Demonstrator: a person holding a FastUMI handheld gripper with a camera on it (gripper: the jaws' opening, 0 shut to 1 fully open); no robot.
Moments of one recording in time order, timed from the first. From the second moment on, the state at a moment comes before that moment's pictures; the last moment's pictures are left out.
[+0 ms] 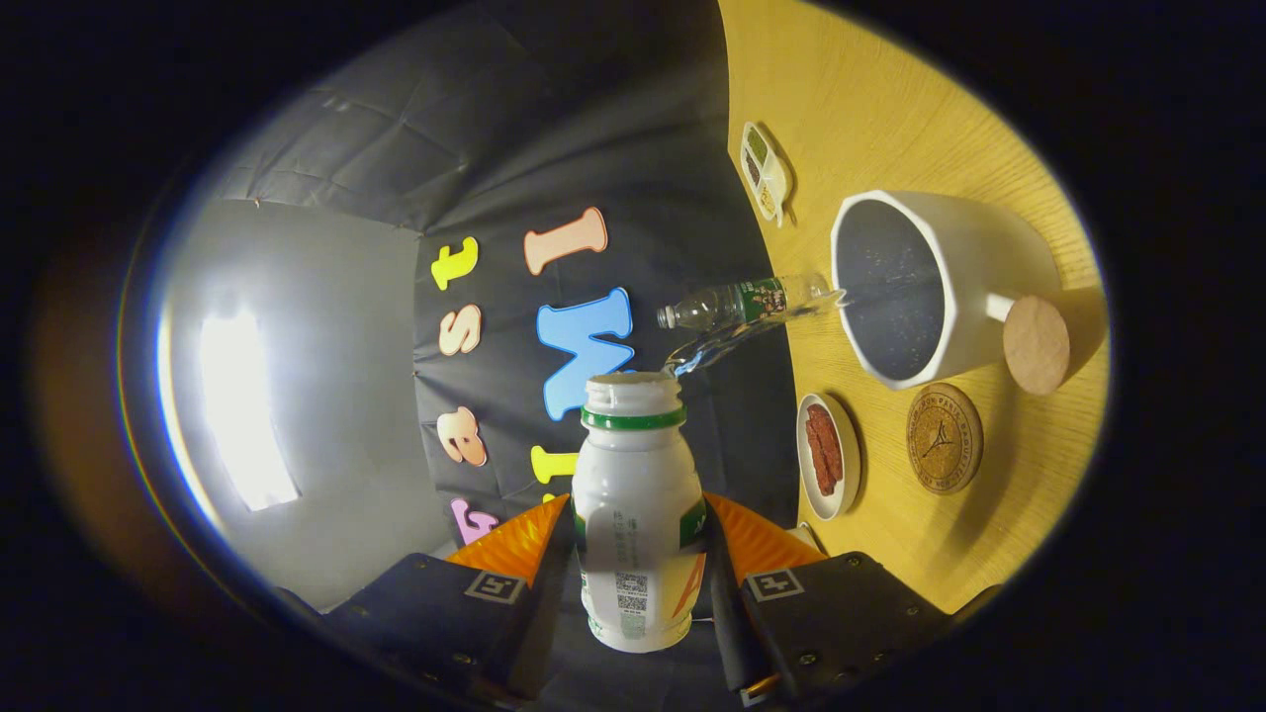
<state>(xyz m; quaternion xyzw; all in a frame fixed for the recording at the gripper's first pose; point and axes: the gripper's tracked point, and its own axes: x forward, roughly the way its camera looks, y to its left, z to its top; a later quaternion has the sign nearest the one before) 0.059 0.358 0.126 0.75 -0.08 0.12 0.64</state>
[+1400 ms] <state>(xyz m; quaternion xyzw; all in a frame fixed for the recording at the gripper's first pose) 0.053 0.361 0.132 0.78 -0.10 0.12 0.61</state>
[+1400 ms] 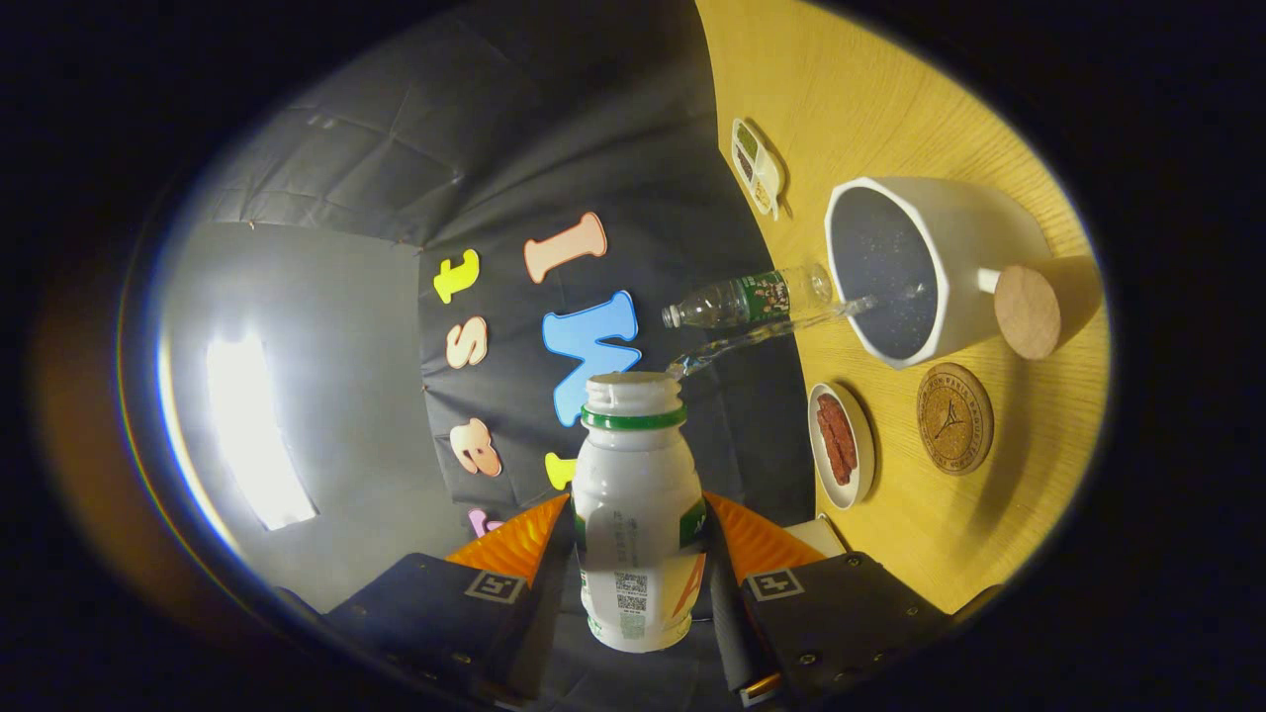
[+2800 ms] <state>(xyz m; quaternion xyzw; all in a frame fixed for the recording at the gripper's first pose) 0.048 0.353 0.139 0.80 -0.11 0.13 0.57</state>
